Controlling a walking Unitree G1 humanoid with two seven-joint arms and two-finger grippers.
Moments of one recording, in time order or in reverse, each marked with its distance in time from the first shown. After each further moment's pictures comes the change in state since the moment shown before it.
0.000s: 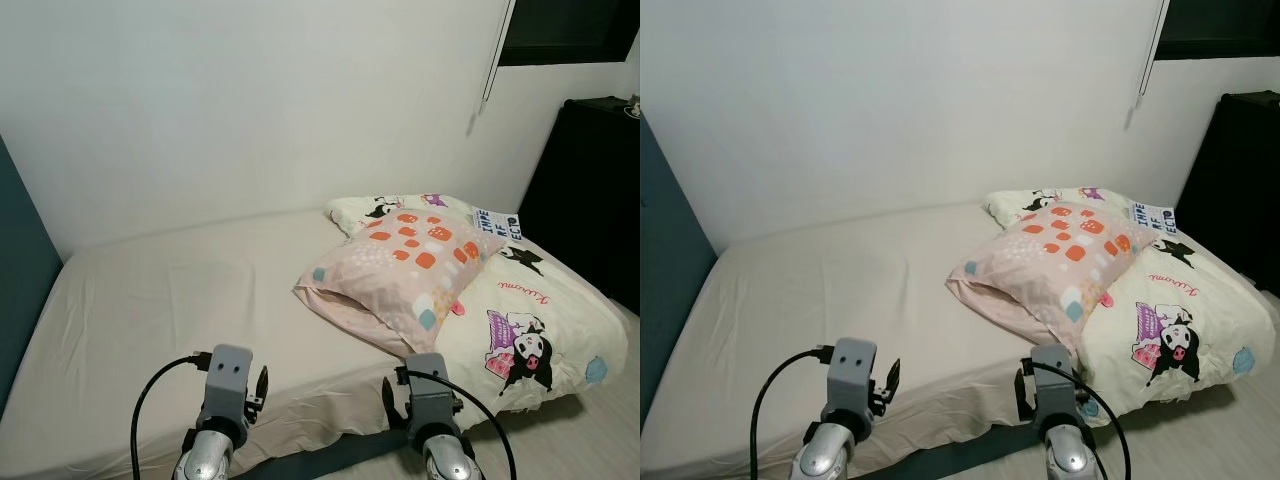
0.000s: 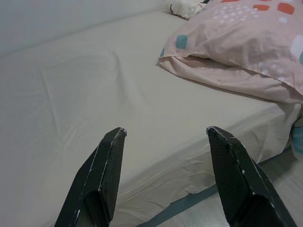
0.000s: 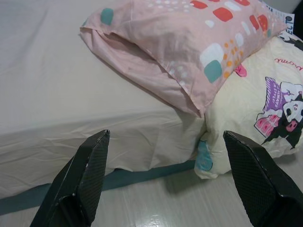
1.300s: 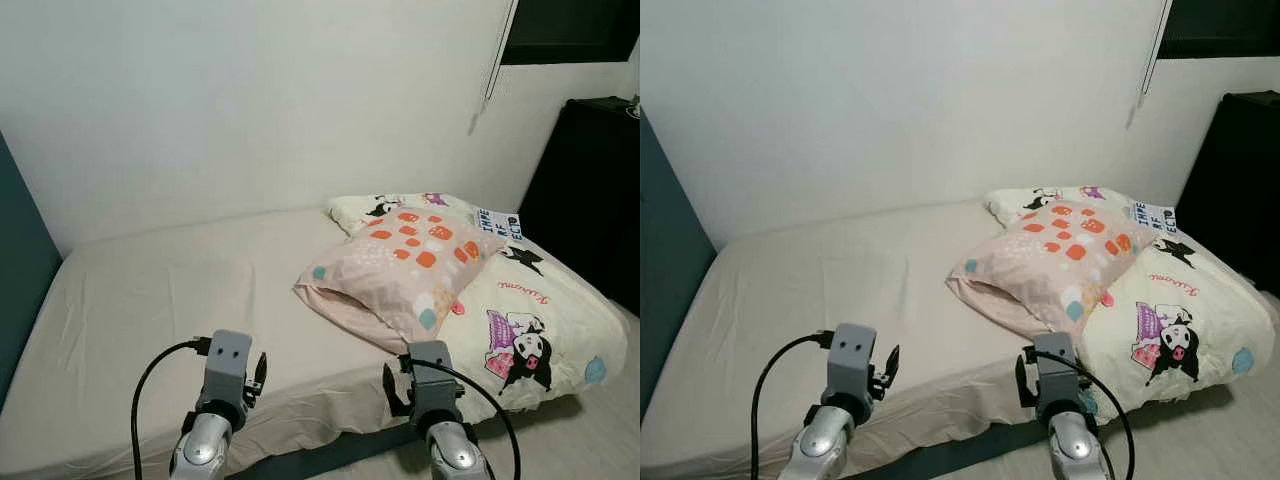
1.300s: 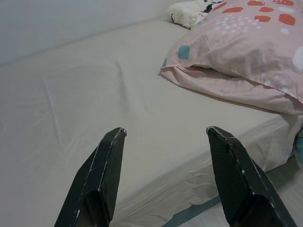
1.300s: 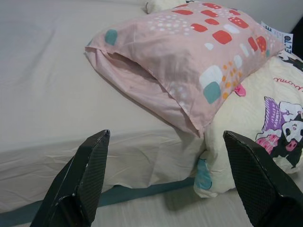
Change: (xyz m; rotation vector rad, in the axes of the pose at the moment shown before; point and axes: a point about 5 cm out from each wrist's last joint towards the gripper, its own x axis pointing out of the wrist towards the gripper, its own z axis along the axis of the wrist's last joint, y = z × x) left arm 0.014 0.007 0.013 0.006 -0.032 0.007; right arm 0.006 -0.006 0.020 -0.002 -0.066 0.019
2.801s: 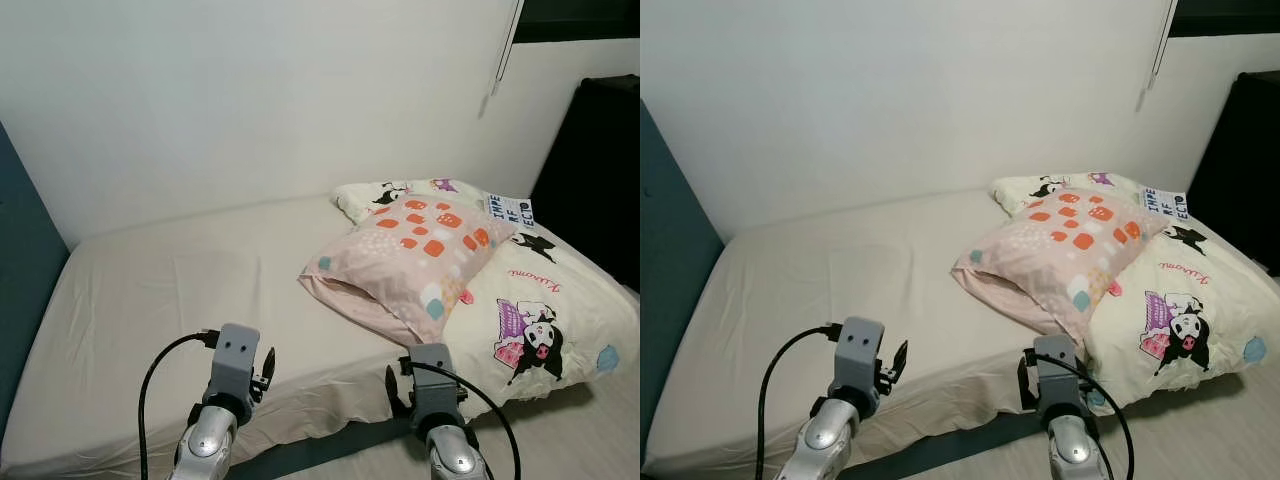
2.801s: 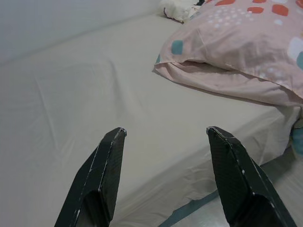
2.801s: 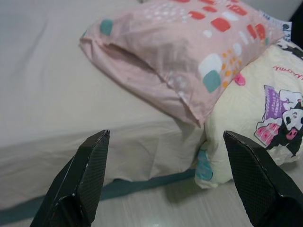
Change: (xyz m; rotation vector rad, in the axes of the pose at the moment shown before) left arm 0.007 -0.007 0.010 0.008 -0.018 -0.046; right arm -0.004 -0.003 0.001 0.010 -0.011 -0.049
